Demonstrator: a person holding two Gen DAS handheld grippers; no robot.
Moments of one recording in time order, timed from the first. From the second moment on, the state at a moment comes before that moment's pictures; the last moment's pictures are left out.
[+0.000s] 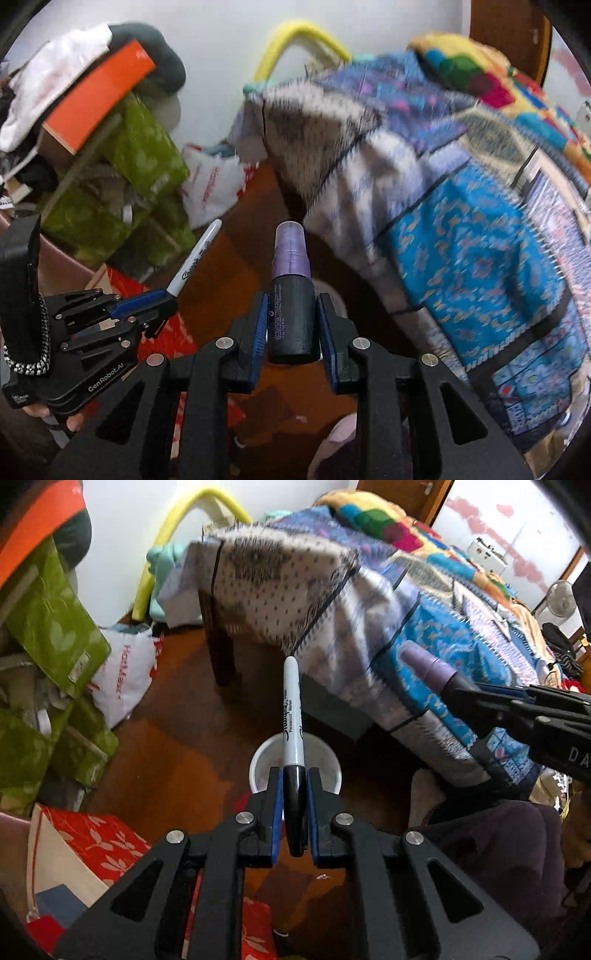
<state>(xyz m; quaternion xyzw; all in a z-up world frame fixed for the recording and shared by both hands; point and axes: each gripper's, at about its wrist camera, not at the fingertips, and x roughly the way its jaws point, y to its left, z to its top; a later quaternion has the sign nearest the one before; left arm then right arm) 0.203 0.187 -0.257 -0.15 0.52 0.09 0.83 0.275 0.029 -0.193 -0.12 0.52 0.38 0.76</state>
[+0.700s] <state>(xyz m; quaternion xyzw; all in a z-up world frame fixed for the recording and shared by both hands) 0.251 0.185 -0.273 -0.17 0.51 0.11 0.84 0.317 0.037 -0.216 -0.12 0.55 0.36 0.74</state>
